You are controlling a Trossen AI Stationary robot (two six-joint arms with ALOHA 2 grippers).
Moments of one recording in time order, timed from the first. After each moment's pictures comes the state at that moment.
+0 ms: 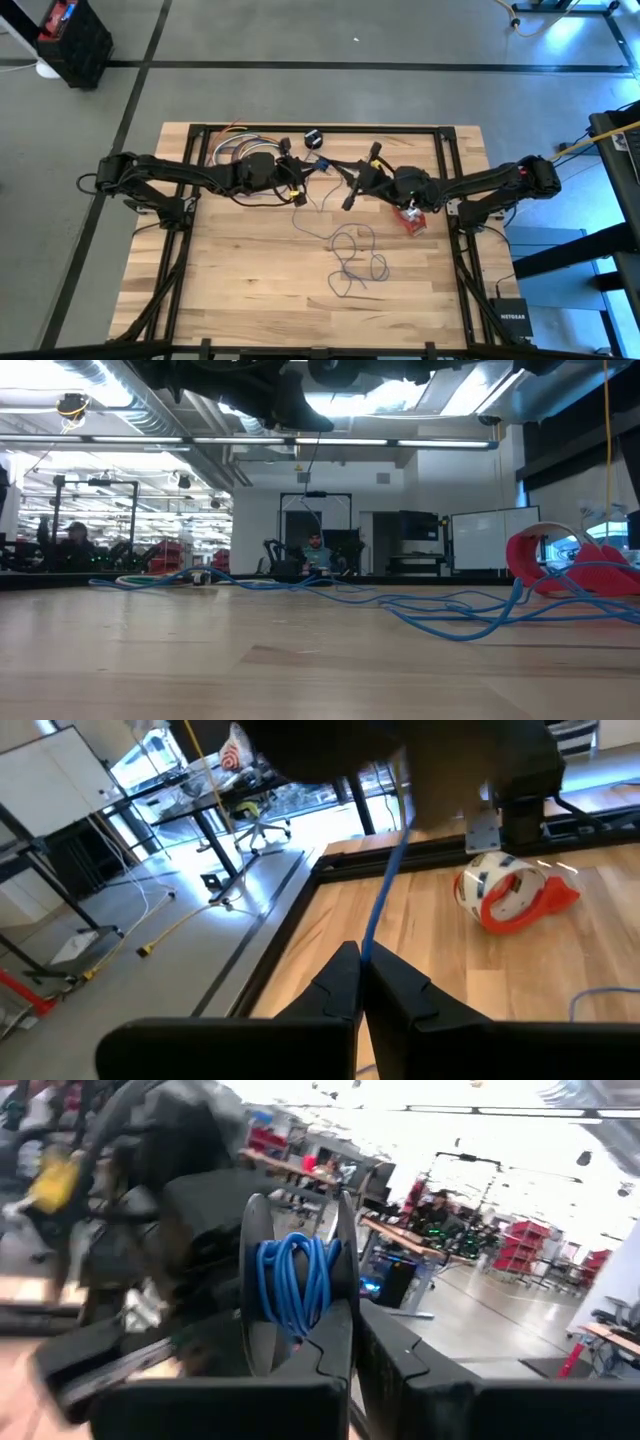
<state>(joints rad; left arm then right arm) 0.13 1.42 0.87 0.37 -0.30 0.30 0.05 1.36 0.81 0.68 0.48 -0.38</state>
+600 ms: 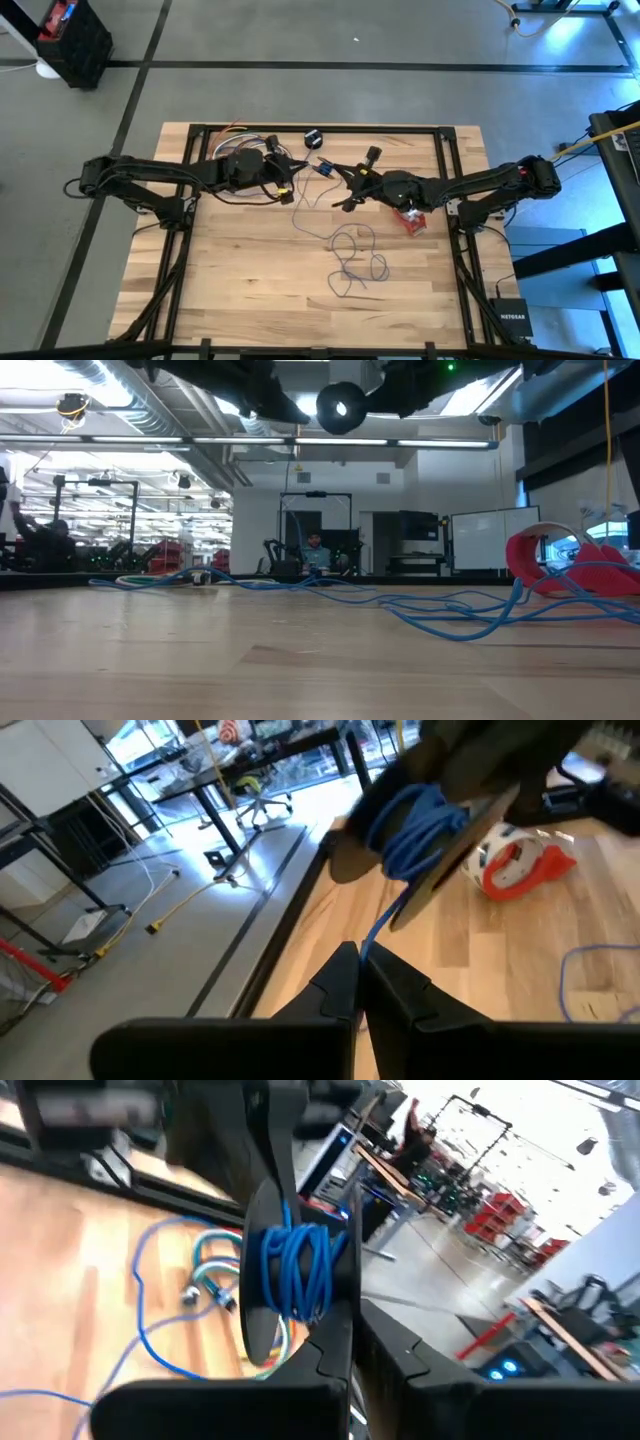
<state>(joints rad) 0.13 1.27 0.87 0.14 -0.33 0.30 0.05 1.36 0.81 0.42 0.60 -0.51</state>
